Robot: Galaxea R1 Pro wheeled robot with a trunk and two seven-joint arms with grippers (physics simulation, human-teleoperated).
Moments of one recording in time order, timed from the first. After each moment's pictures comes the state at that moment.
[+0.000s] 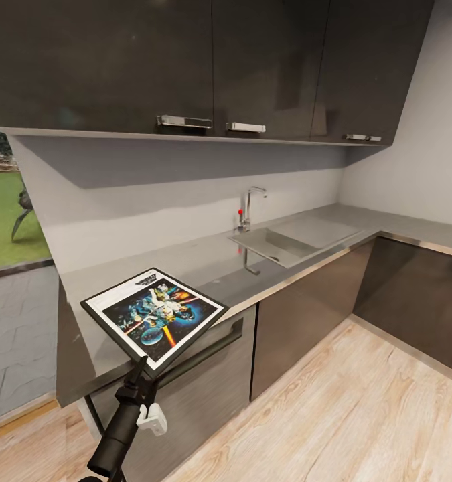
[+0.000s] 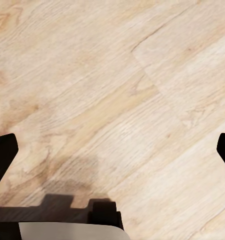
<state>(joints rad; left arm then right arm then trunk) 0.03 -0.08 0.06 -1.37 -1.62 -0.26 0.37 -0.10 -0.04 0.01 -0.34 0.00 -0.16 0.00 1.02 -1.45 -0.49</state>
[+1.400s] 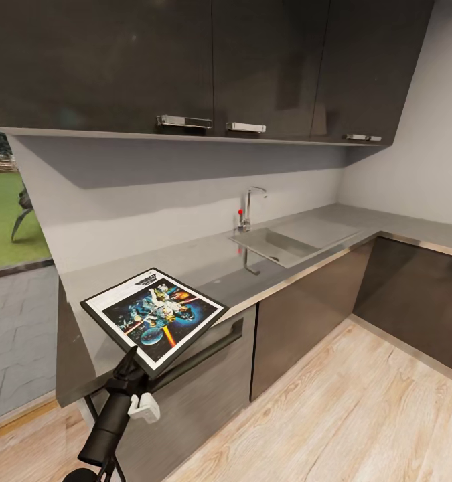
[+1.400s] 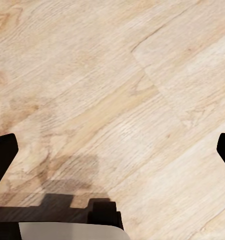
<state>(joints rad) 0.03 -0.09 0.10 -1.46 -1.62 -0.26 0.37 -0.10 -0.04 0.01 -0.34 0.00 -0.16 0.00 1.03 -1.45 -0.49</state>
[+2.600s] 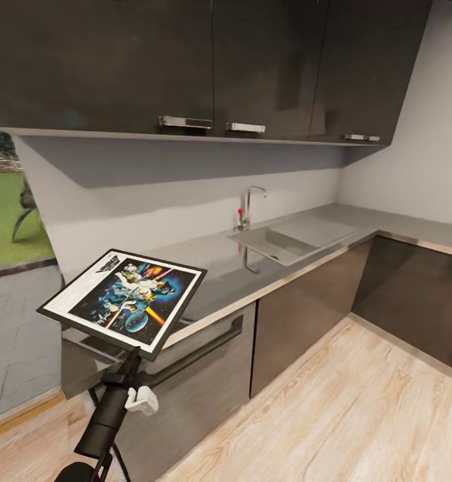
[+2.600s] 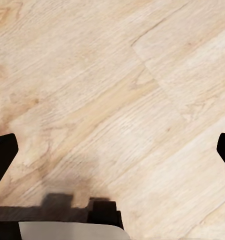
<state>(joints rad) 0.03 -0.08 0.10 -1.52 -1.62 -0.27 0.37 -0.10 -0.04 0.01 -0.34 0.00 -0.16 0.00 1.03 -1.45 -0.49</state>
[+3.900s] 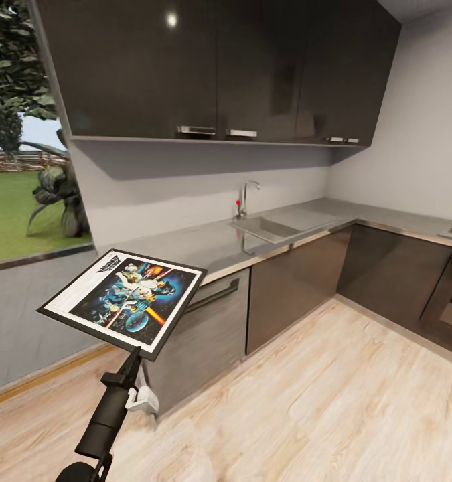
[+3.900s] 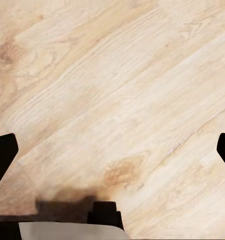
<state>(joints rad) 0.03 -0.08 0.10 -1.52 -1.62 -0.27 0.37 -0.10 -0.04 0.01 -0.34 0.00 -0.16 0.00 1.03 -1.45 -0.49</state>
